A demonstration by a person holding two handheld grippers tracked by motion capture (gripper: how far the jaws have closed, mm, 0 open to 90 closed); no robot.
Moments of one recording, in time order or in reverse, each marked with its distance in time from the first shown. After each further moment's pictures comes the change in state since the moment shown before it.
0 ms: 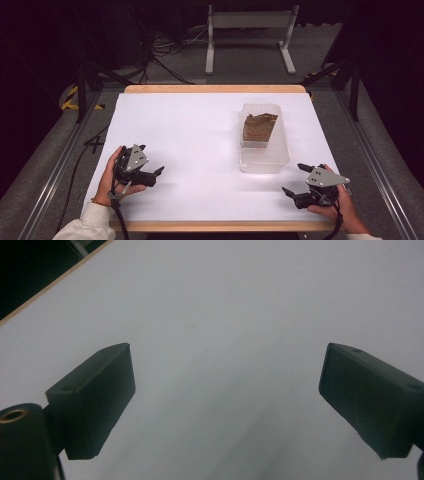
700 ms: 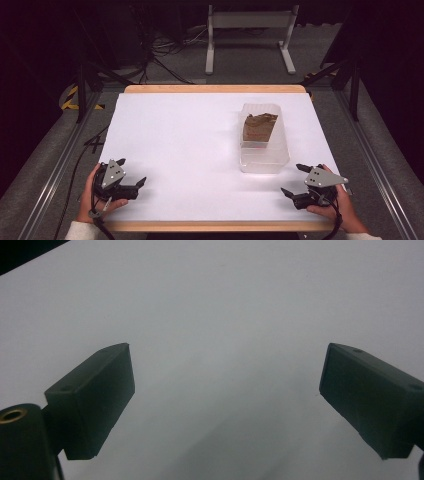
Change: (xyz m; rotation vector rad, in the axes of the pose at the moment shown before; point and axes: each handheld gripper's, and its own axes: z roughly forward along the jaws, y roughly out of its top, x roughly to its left) left arm 0.005 -0.060 -0.030 -0.024 0.049 -0.151; right arm 0.001 0.000 0.002 0.001 0.013 -0.008
